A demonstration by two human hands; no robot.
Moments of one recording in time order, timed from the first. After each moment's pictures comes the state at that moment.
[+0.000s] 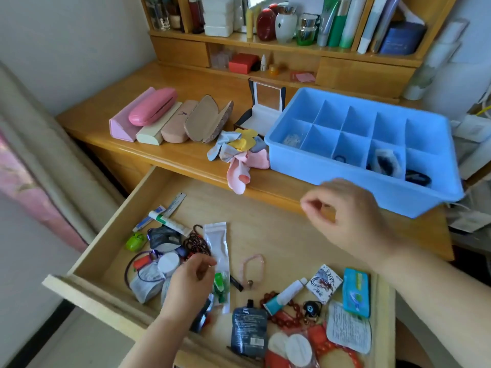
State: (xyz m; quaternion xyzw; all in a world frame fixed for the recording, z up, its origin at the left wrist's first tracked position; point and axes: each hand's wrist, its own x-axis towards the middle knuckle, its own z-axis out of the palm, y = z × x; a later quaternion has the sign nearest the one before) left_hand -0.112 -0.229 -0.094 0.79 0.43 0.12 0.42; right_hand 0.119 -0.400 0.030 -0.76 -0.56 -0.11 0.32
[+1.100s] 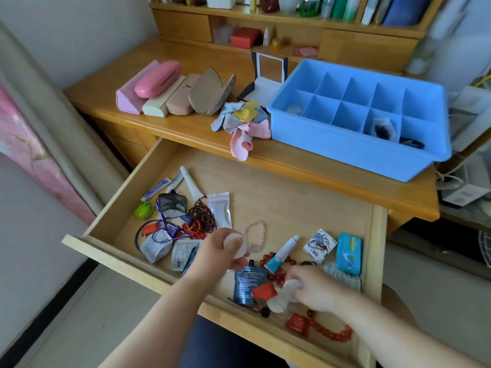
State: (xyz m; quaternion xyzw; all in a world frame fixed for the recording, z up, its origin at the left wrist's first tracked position) left_hand -0.110 -0.268 -0.082 0.65 0.40 0.05 0.65; right_hand 0.019 -0.454 -0.101 -0.82 -0.35 0.43 0.13
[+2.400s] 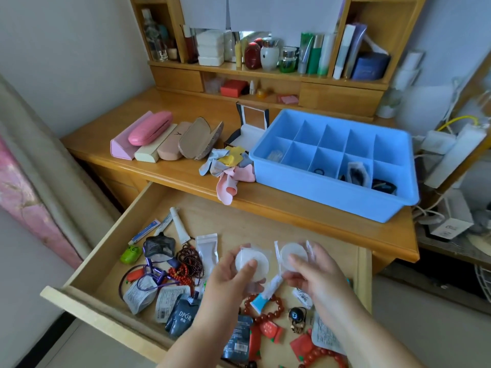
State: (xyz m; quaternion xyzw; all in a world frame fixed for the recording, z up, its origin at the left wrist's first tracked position) left_hand -0.069 -0.314 -0.031 0.53 0.32 0.19 0.77; right_hand 0.046 -0.435 -0.023 -0.62 -0.08 0.35 0.69
